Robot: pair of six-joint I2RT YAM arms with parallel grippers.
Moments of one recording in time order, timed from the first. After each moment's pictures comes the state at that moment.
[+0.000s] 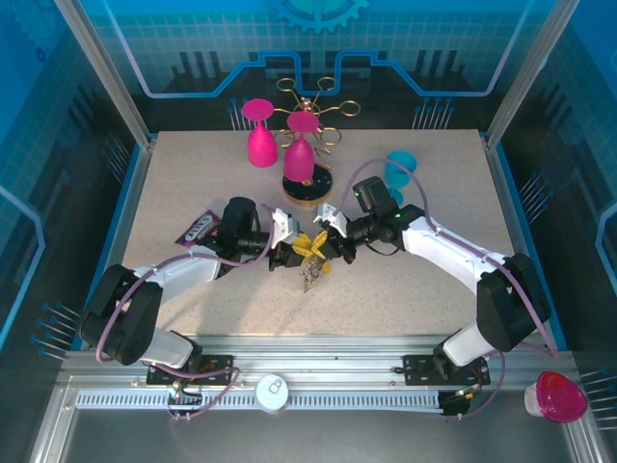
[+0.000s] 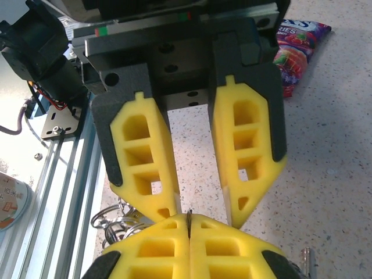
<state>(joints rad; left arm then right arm) -0.40 1.44 0.68 0.22 0.98 0.36 0.56 1.52 1.07 -0.44 -0.82 -0.51</state>
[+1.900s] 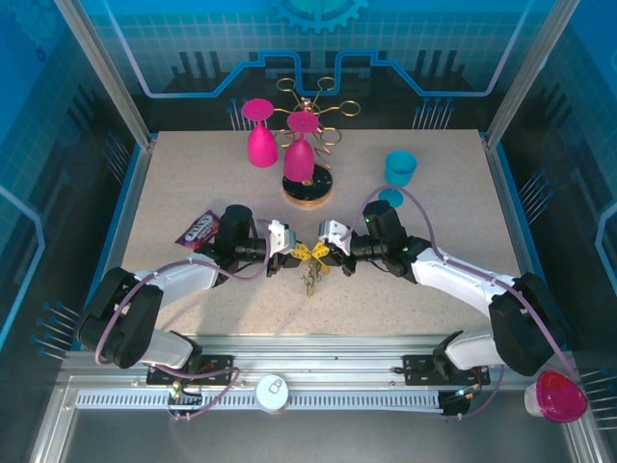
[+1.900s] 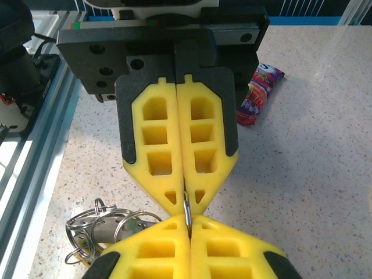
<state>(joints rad) -0.41 1.41 0.59 0.34 1.00 0.46 0.61 1.36 0.76 0.03 -0.69 -0.48</state>
